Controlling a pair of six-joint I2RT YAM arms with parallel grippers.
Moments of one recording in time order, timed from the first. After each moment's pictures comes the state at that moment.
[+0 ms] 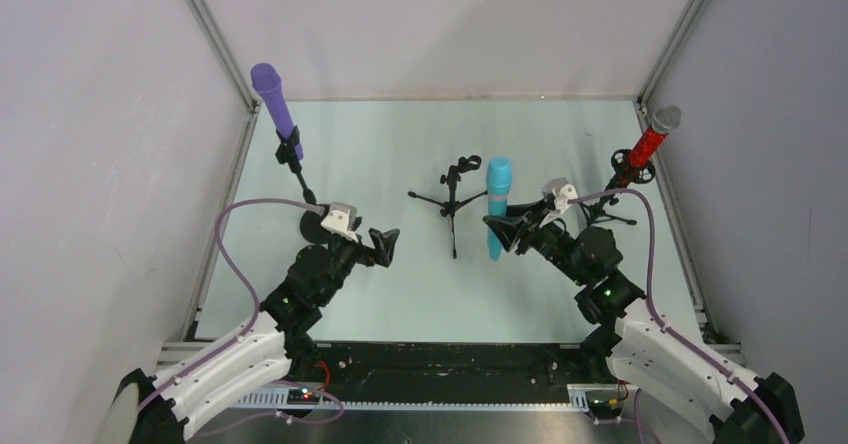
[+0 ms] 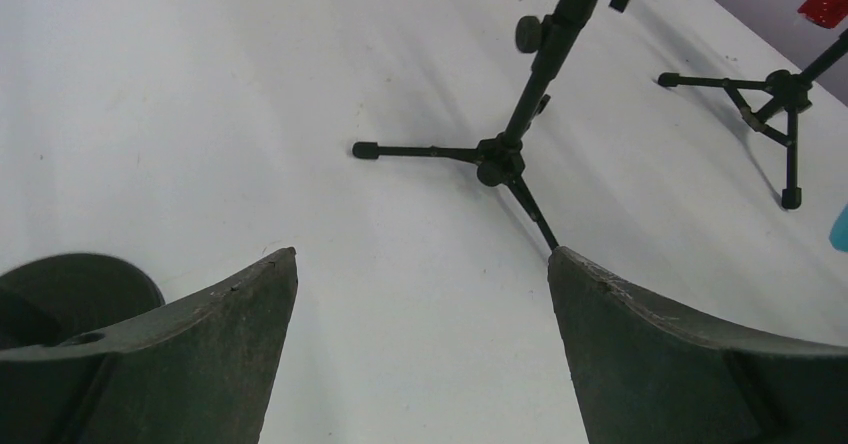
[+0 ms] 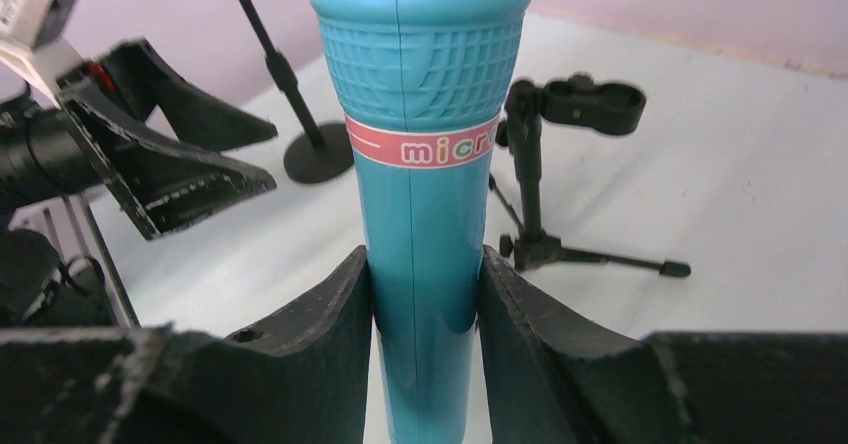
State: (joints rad) left arm -0.70 0.62 0.22 0.30 -0.26 -0.22; right arm 0.65 0.71 0.40 0.37 -0.16 0.22
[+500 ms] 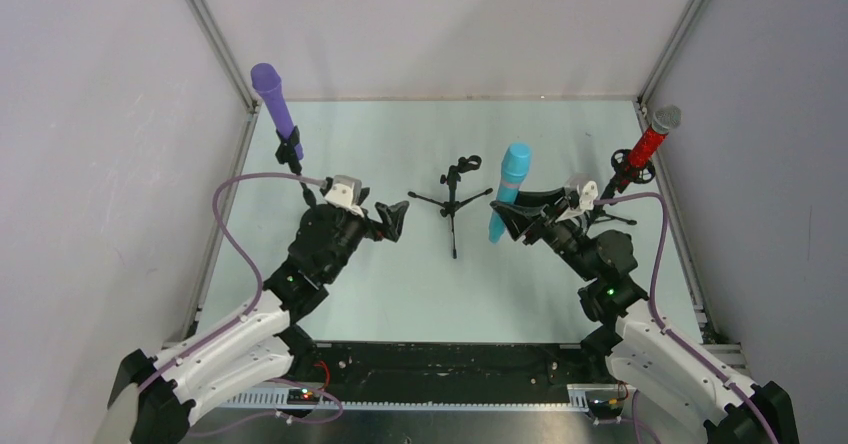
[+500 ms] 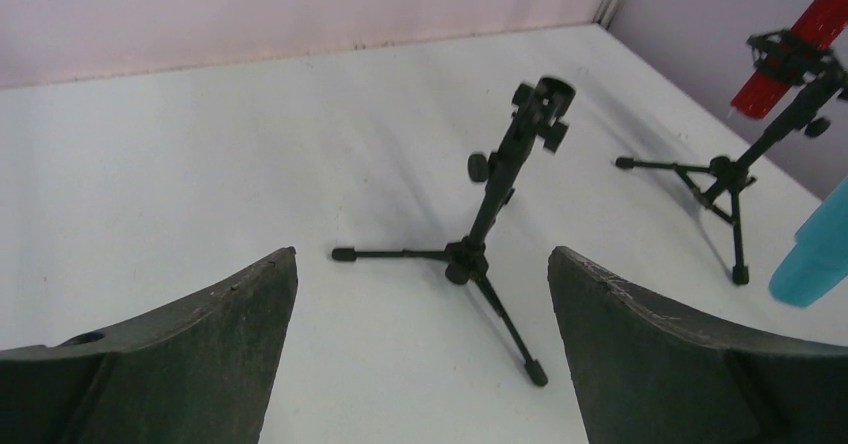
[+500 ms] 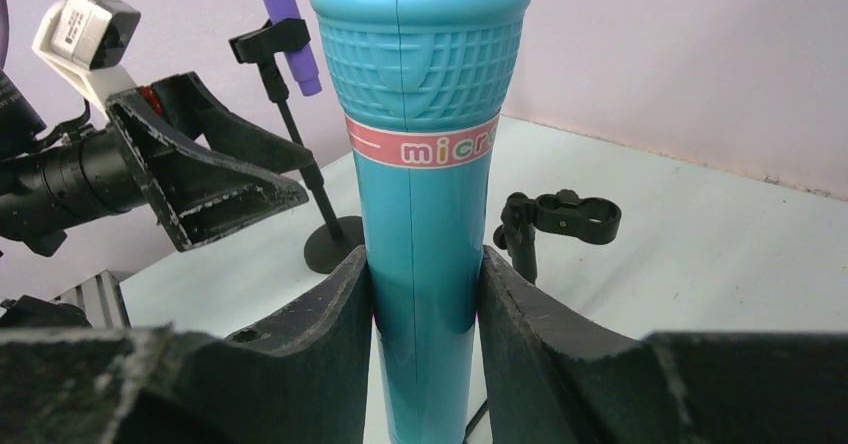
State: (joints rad) left arm -0.70 0.77 0.42 0.35 -0.23 -0.17; right arm 0.55 0.69 0.38 0.60 -0.23 0.28
